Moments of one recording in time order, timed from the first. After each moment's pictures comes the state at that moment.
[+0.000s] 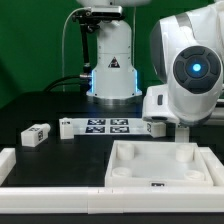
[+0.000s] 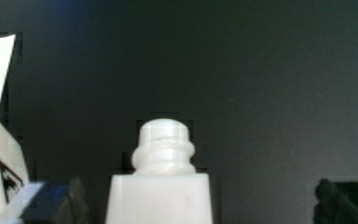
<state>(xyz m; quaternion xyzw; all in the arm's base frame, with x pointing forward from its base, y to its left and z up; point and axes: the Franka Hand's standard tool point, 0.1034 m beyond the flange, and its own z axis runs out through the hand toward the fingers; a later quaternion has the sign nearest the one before) 0.365 0.157 0.019 -0.88 0.08 0.46 0.07</state>
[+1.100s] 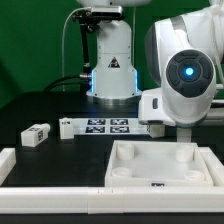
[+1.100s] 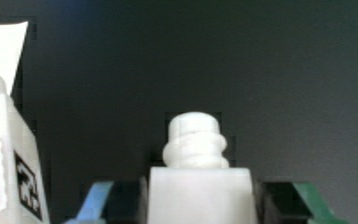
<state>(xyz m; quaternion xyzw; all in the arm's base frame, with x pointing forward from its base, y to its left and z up) 0.363 0.152 0.016 -0.88 0.07 0.46 0.07</state>
